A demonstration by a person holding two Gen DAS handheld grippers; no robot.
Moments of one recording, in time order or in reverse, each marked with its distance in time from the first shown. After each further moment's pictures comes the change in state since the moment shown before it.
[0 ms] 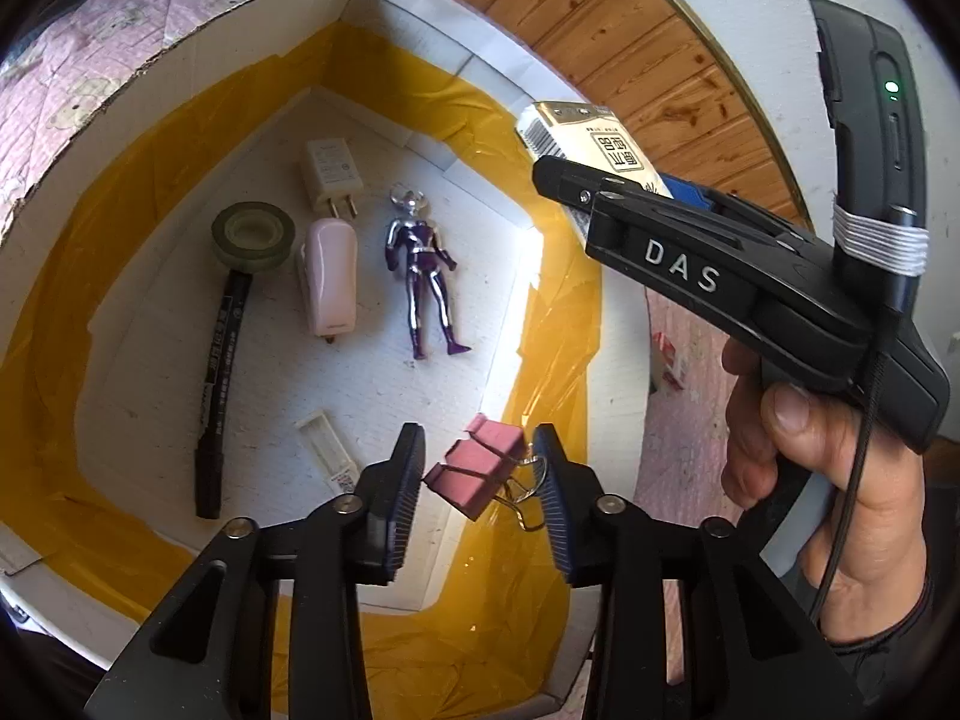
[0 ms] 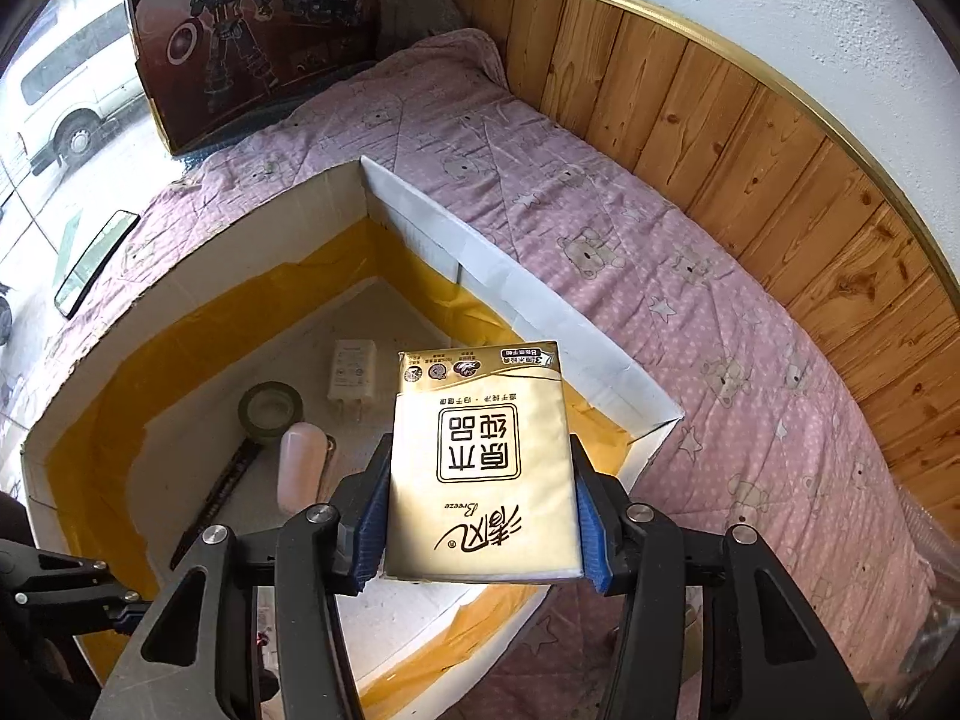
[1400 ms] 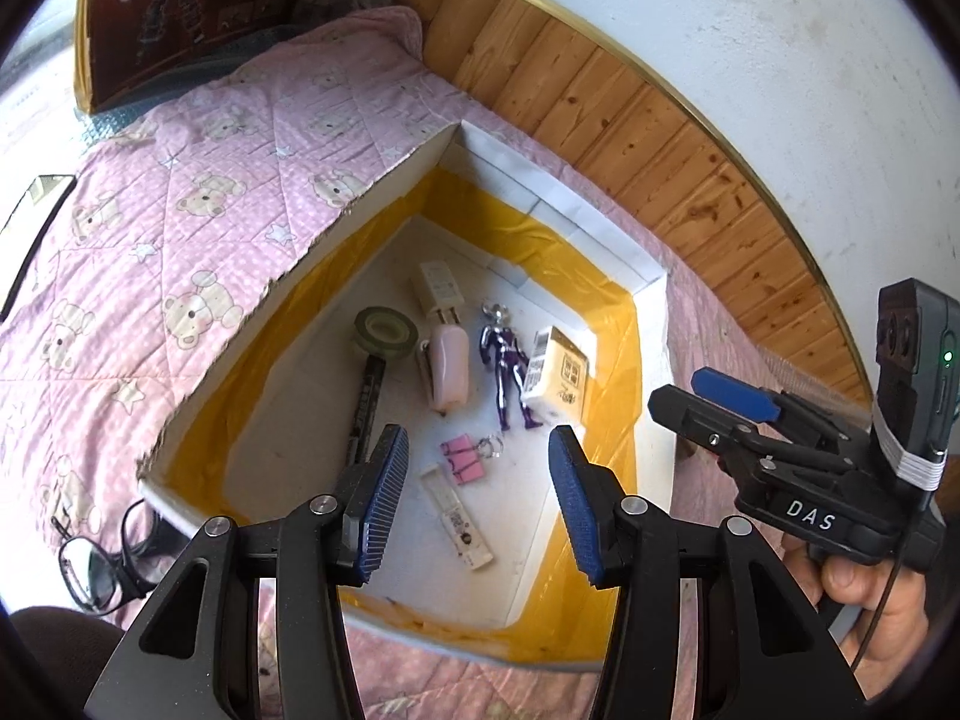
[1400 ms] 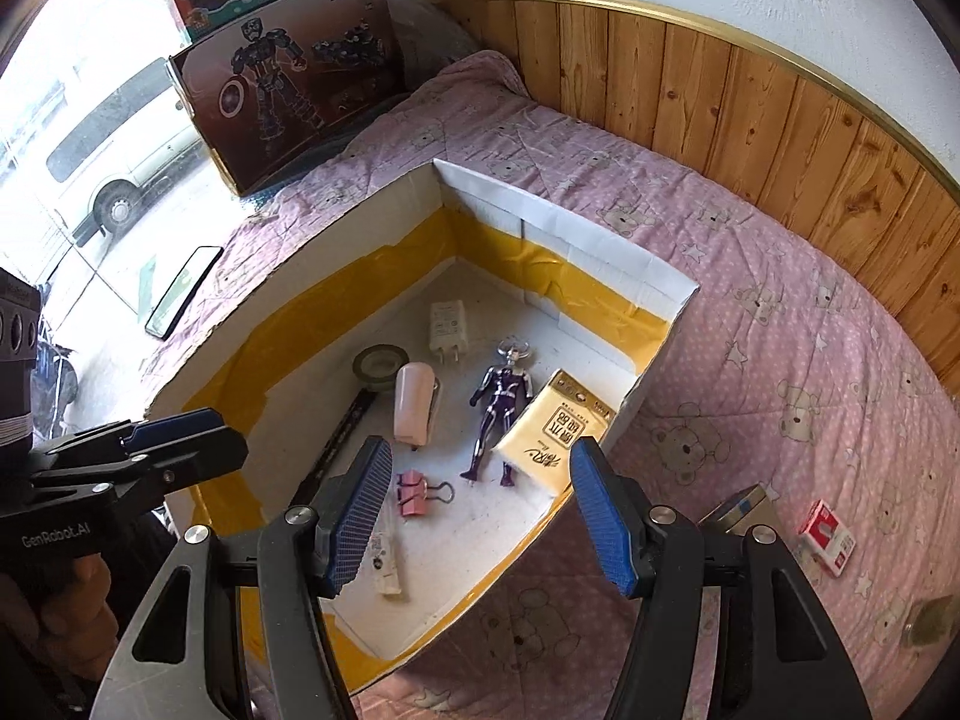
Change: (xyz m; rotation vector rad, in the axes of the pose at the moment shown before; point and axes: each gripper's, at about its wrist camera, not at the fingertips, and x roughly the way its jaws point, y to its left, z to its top) left arm -0.078 0.019 -0.030 0.021 -0.283 0.132; right arm -0.067 0.016 -0.062 0.141 -0.050 0.205
